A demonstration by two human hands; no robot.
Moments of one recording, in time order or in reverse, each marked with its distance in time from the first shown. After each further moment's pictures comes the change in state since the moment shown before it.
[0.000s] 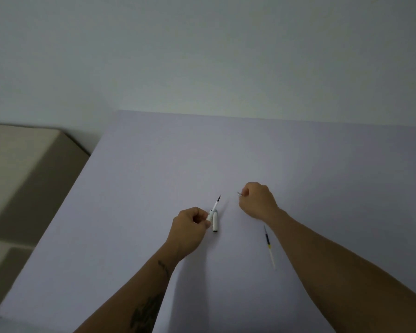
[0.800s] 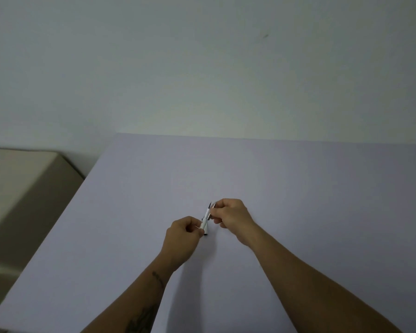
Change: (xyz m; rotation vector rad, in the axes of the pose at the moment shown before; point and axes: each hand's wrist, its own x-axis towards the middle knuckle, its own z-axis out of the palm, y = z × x) left_hand -0.050 0.007 0.005 -0.068 0.051 0.130; right_hand -0.101 -0.044 -0.020 0.758 -0.136 0.064
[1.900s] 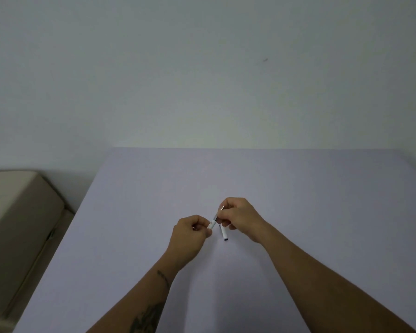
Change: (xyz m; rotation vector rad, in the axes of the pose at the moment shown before) left_hand 0.023 -0.026 -0.074 -0.107 -0.164 0.183; right_hand -0.031 -0.039 0.064 -0.174 0.084 -0.093
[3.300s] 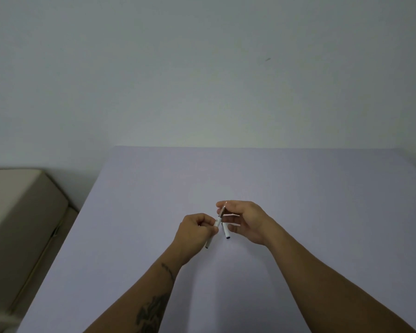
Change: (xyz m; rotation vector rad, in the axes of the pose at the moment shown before) left_hand -0.001 0.012 -0.001 -0.016 -0.081 -0.036; right_hand -0.002 0.009 -0.007 0.458 -0.143 0.186
